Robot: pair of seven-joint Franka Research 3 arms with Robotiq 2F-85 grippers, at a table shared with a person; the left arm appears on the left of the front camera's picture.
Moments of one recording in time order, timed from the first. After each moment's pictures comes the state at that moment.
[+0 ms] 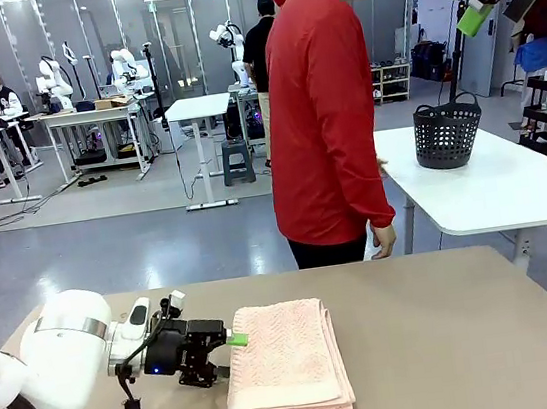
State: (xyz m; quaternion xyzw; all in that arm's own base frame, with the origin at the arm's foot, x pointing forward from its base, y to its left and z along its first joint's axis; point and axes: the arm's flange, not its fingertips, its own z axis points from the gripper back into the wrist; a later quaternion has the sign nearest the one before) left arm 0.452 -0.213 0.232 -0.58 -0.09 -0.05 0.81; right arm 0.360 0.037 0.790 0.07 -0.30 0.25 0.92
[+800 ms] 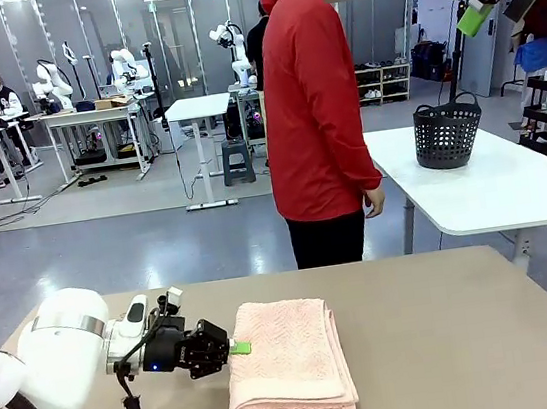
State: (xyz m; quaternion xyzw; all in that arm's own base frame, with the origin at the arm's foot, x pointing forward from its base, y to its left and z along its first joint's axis) left arm 0.453 -0.211 0.240 -0.58 -0.10 -0.05 0.81; right arm 0.360 0.037 0.790 0.07 -0.30 0.25 0.92
